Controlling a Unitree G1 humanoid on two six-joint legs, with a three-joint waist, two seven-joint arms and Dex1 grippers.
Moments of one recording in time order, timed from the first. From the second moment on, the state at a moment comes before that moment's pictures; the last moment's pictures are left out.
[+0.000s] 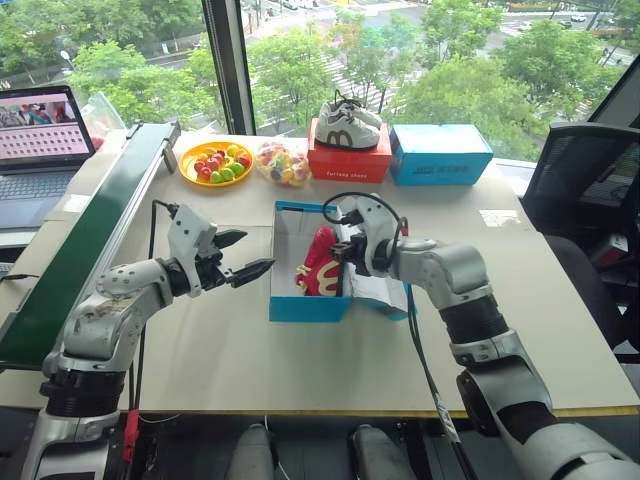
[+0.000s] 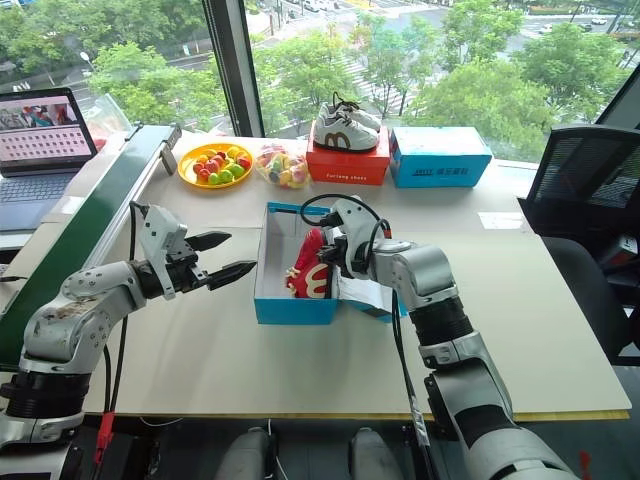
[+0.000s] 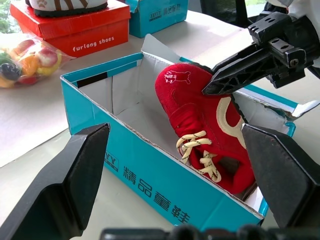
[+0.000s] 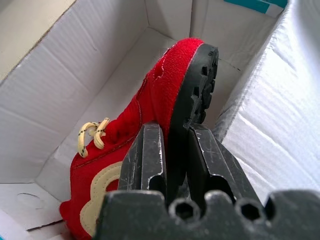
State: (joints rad) left arm -0.37 0.66 0.10 -0.18 -0.50 0.57 -0.77; right arm -0.89 -0.23 0.23 0.31 0.25 0.85 0.31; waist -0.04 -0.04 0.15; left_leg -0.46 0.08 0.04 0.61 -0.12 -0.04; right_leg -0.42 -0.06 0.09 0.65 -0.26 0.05
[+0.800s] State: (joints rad) left arm -0.31 0.66 0.29 -0.09 -0.42 0.55 -0.57; right arm -0.77 -0.34 0.15 -0.02 0.46 0.73 0.82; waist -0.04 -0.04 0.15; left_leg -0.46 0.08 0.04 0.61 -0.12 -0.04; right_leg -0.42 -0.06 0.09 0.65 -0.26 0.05
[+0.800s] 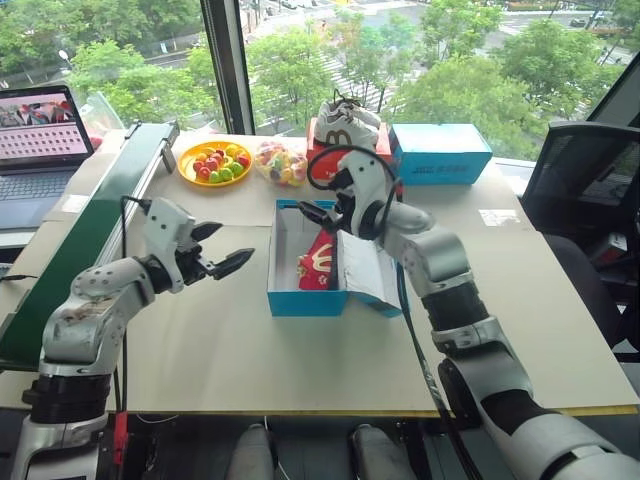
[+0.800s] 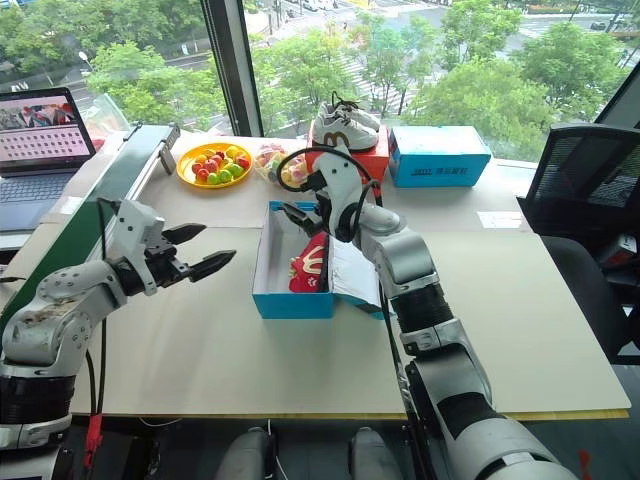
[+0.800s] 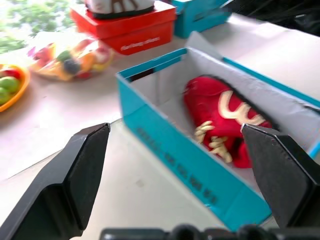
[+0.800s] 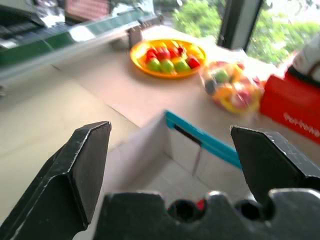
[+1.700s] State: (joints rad) left arm -0.21 0.60 0.53 0.11 -0.31 0.32 -0.29; right arm -0.72 -0.19 0.26 0.17 0.21 0.32 0.79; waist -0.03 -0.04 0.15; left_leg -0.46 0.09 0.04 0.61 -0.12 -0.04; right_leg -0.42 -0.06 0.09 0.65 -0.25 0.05
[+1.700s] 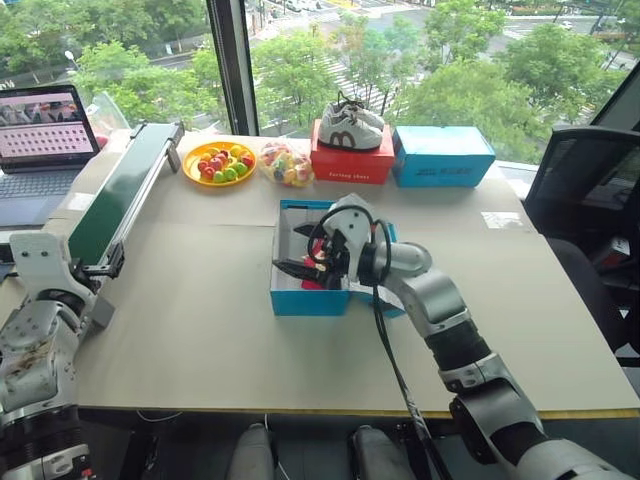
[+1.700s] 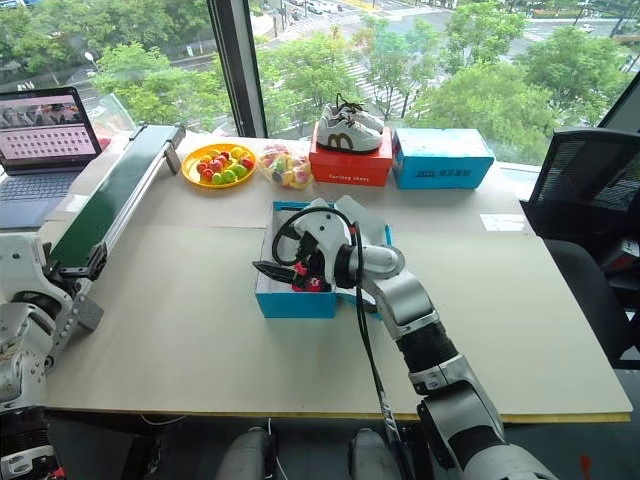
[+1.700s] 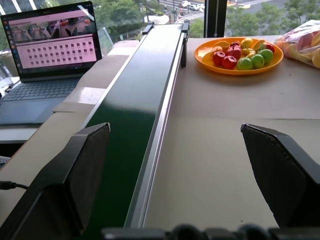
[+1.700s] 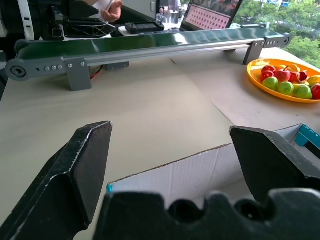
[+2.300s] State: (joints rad) left arm -0.26 0.62 0.50 0.23 -0.28 0.24 -0.31; right arm -0.71 -0.19 0.26 0.16 0.20 0.32 0.79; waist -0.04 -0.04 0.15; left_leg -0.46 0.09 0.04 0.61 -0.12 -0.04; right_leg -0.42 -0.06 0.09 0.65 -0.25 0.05
